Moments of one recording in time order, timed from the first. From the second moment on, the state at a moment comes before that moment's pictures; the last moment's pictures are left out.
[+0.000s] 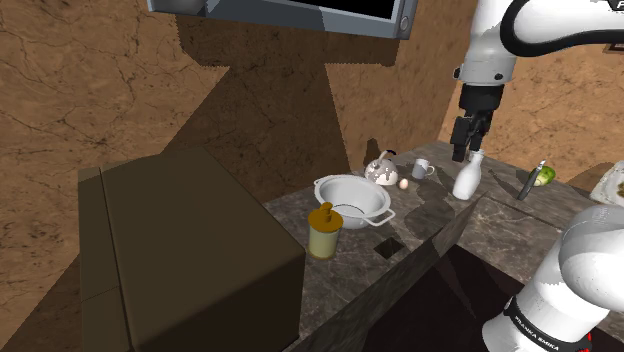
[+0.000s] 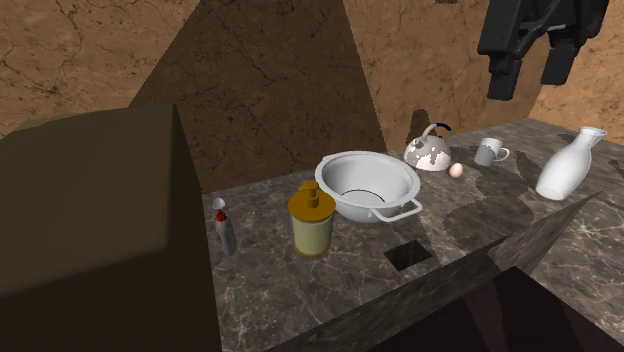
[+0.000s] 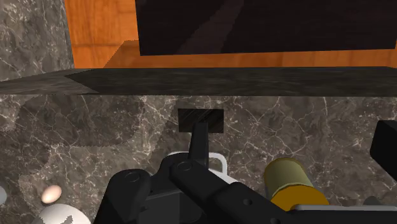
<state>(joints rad) 0.01 -0.80 -0.03 -2.43 -0.08 1.51 -0.01</state>
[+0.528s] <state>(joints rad) 0.02 -0.60 0.02 -2.42 -0.07 1.67 0.06</state>
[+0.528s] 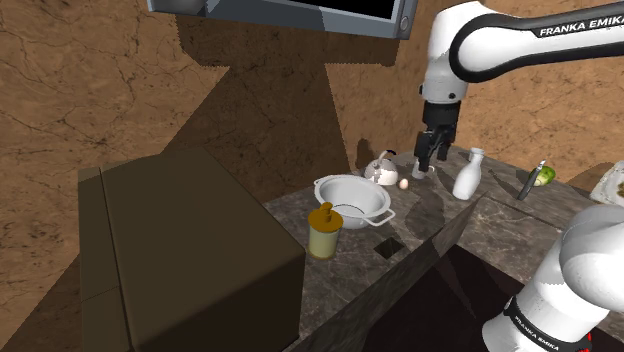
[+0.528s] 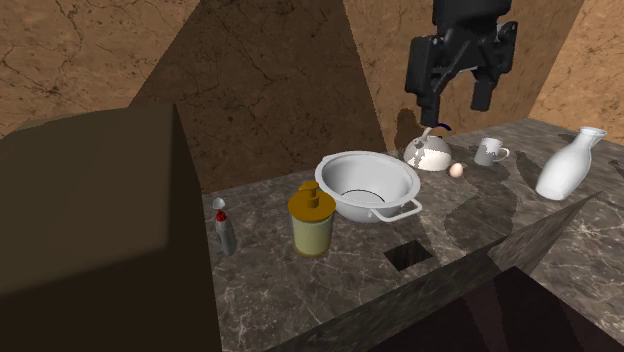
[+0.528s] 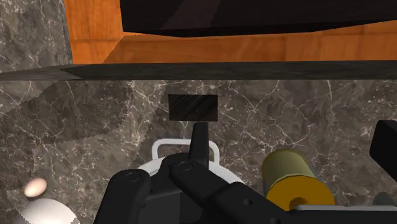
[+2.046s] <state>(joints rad) 0.09 0.32 0.13 -1.90 -0.18 1.98 0.34</state>
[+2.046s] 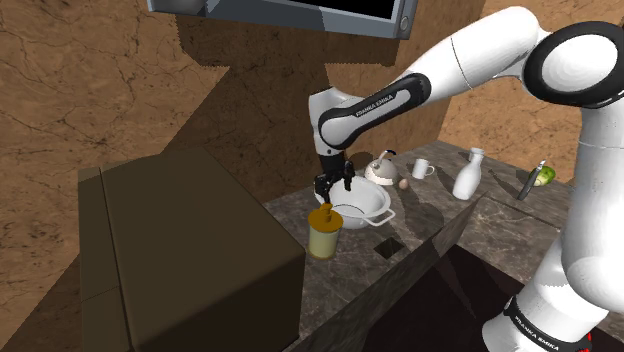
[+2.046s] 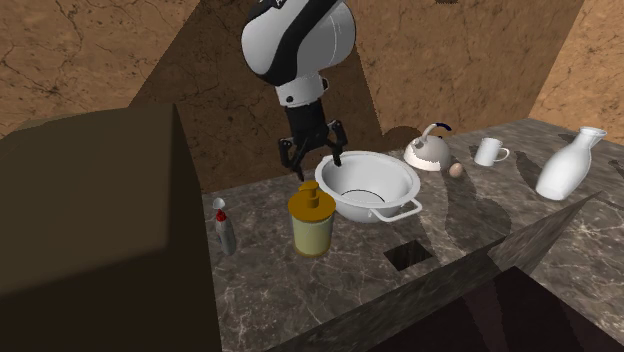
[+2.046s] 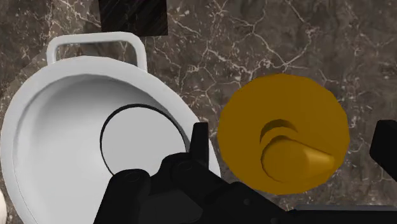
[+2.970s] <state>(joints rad) 0.11 0.57 0.11 -1.74 -0.22 2.05 0.38</state>
